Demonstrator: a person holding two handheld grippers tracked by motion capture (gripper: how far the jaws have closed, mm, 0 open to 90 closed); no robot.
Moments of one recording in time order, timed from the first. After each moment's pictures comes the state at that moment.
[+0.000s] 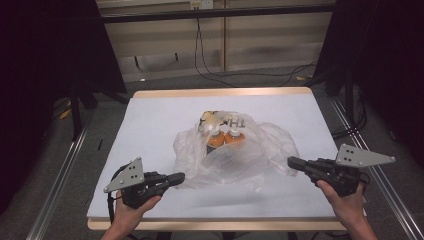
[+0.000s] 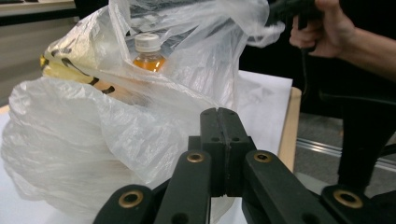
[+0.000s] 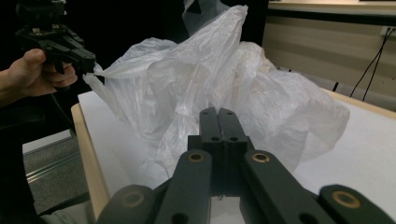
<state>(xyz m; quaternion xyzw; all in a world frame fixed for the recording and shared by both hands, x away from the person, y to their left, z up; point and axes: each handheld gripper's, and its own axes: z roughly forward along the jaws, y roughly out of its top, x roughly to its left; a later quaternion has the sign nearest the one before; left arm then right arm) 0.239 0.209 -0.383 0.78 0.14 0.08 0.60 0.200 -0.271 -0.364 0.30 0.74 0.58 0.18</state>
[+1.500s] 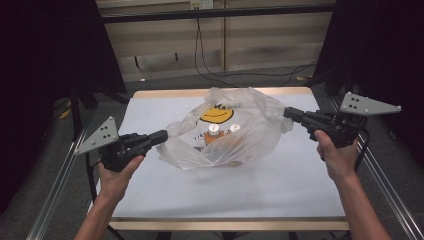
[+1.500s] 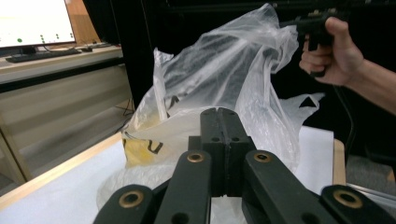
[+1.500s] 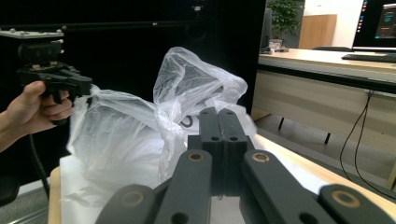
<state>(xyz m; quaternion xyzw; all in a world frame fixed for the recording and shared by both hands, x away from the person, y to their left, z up) 0.287 0.234 -0.313 0.73 0.16 0.14 0.65 0.266 -0.266 -0.294 0.27 0.69 0.64 0.20</state>
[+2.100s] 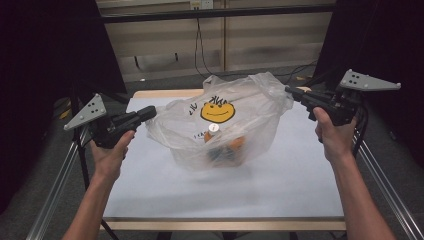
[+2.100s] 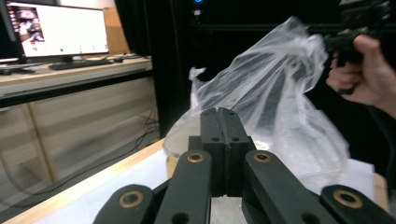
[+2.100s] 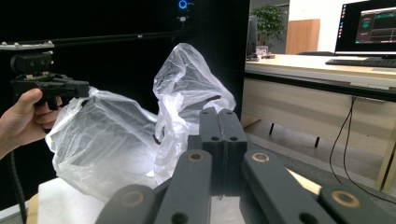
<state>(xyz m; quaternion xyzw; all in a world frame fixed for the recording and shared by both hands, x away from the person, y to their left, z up) 0.328 0.250 -0.294 0.71 0.21 0.18 0.65 0.298 -0.268 -0.271 0.30 0.67 0.65 0.22</state>
